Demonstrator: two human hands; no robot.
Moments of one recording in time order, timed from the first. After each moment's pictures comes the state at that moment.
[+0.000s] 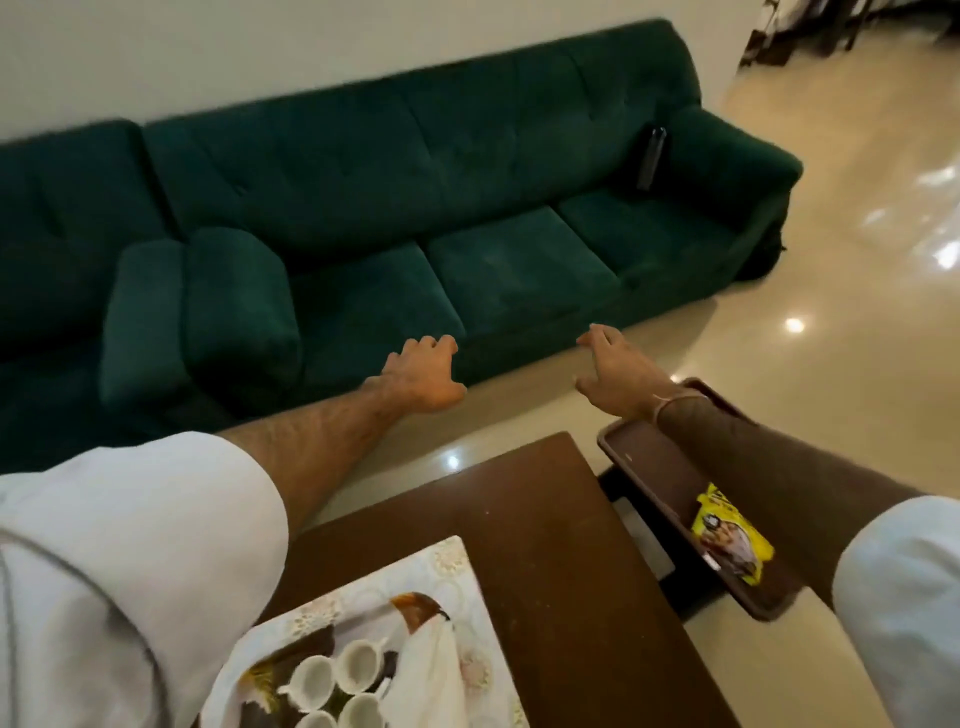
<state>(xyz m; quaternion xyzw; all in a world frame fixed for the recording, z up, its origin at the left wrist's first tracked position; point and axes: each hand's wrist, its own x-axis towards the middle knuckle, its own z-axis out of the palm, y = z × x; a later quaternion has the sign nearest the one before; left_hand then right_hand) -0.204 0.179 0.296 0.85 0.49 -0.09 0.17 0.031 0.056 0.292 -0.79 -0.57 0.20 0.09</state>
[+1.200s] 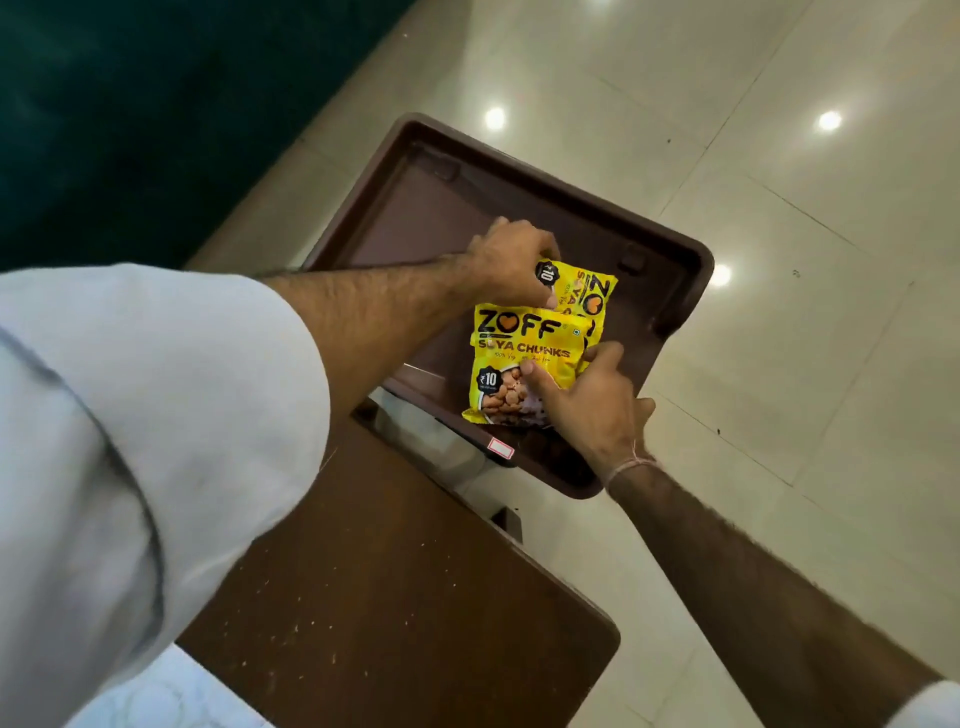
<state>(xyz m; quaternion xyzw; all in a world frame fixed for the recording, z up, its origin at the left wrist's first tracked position) 0.280 0.011 -0.027 0.93 0.12 -0.23 0.25 0.218 -0.177 -0.041 -0.94 -0.05 0.27 0.23</state>
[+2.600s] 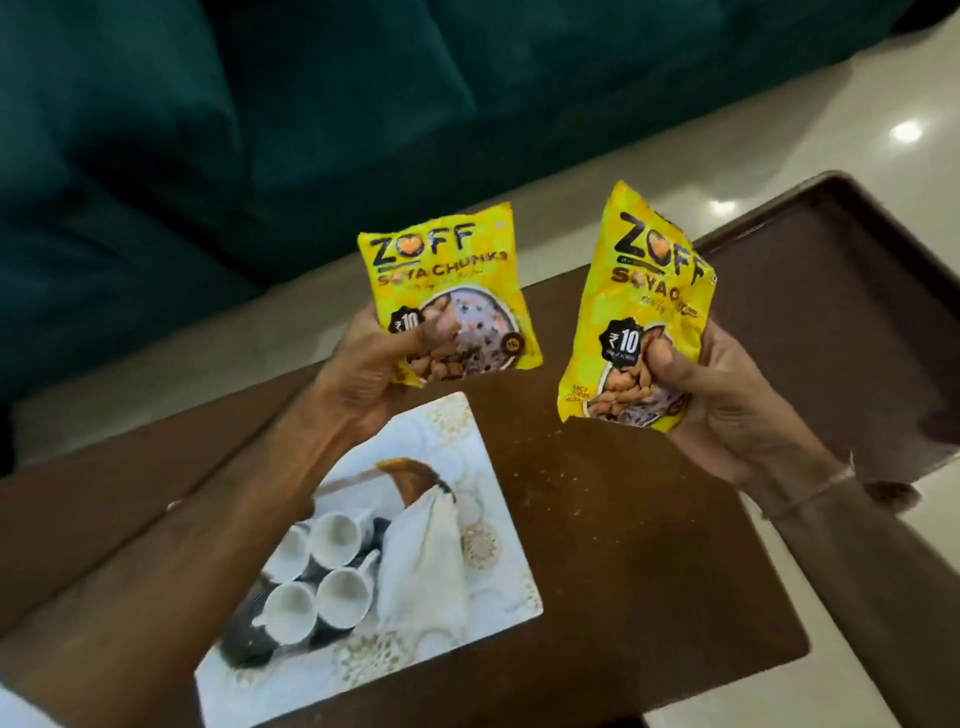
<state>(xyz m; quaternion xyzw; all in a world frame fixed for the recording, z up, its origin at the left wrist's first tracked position) -0.260 0.090 0.130 0.36 0.45 0.27 0.77 -0.009 -0.043 0.133 -0.40 -0.18 0.69 0.58</state>
